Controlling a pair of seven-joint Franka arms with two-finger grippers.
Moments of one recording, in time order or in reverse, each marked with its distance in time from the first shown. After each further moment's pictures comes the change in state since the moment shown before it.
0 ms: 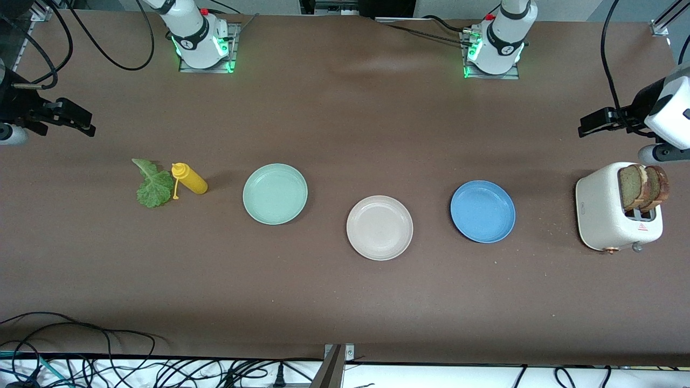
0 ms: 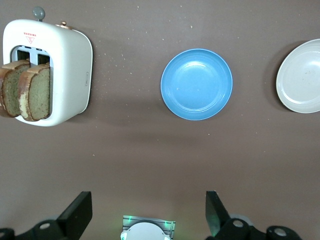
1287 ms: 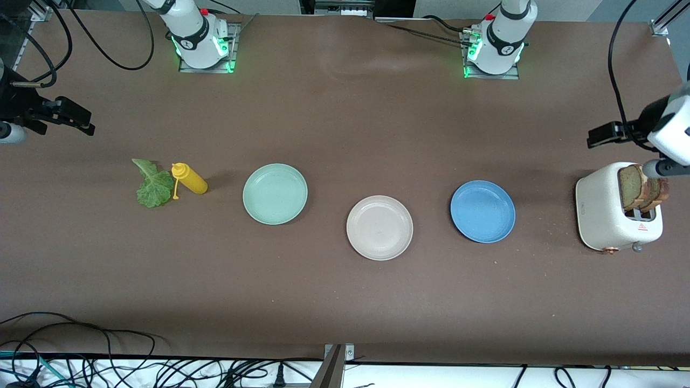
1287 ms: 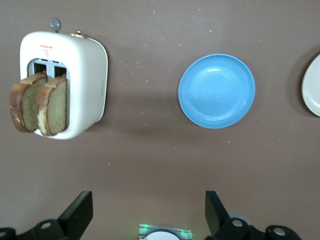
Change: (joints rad) left arm 0.056 0.065 0.006 -0.005 0.054 0.061 0.090; right arm 0.000 -0.003 0.000 0.000 0.000 -0.003 0.000
